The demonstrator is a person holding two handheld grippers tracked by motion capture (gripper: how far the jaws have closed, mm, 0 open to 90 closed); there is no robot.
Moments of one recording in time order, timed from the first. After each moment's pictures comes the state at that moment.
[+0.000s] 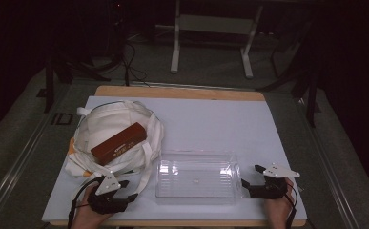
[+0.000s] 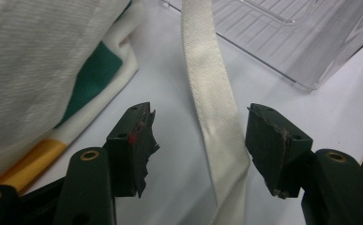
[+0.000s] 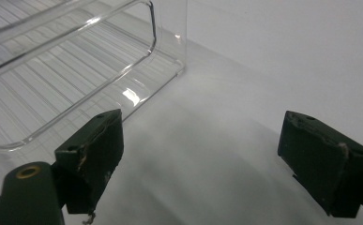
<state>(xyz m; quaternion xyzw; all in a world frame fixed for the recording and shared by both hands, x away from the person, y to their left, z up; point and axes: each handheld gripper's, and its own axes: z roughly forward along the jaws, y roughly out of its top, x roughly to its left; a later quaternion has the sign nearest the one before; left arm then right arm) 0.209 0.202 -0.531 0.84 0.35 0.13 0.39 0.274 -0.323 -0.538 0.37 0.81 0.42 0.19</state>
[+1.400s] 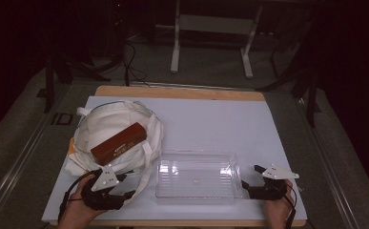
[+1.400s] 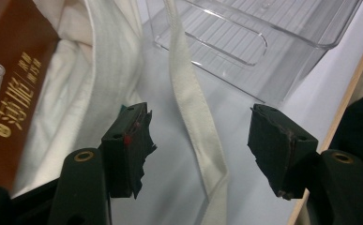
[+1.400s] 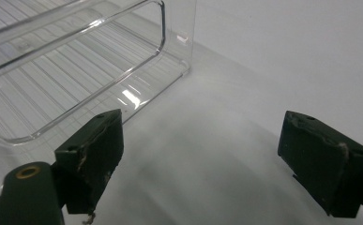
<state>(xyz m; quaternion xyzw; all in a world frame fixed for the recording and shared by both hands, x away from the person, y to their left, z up) 0.207 0.201 -0.476 0.87 0.30 0.15 0.36 0.271 -0.321 -0.538 0.36 0.81 0.42 0.20</state>
